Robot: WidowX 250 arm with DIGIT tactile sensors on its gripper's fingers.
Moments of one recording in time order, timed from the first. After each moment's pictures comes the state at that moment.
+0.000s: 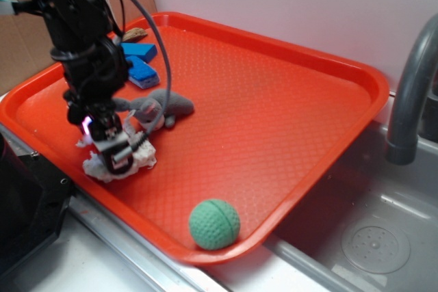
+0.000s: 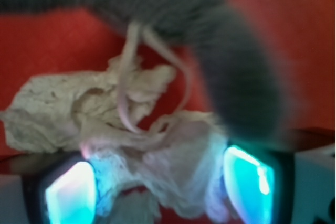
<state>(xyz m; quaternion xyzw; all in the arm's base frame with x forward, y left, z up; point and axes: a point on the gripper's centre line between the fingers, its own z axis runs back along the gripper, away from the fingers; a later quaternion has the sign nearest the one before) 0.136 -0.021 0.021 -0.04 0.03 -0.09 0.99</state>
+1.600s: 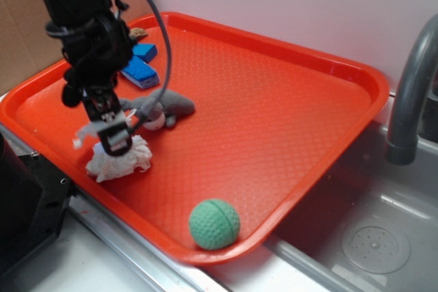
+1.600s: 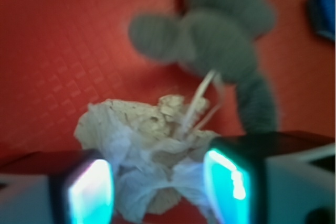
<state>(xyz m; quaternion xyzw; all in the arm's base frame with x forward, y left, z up) 0.140 -0.037 0.049 -0.02 0.00 -0.14 0.99</state>
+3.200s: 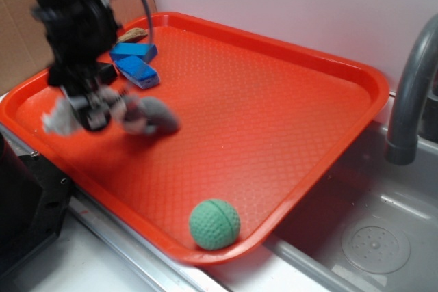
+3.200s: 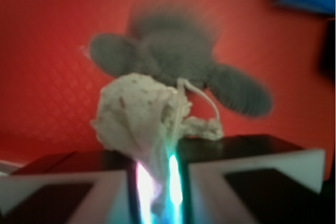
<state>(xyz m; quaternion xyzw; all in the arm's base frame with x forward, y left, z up) 0.132 -0.018 0.103 -0.02 -0.01 -0.06 1.00</state>
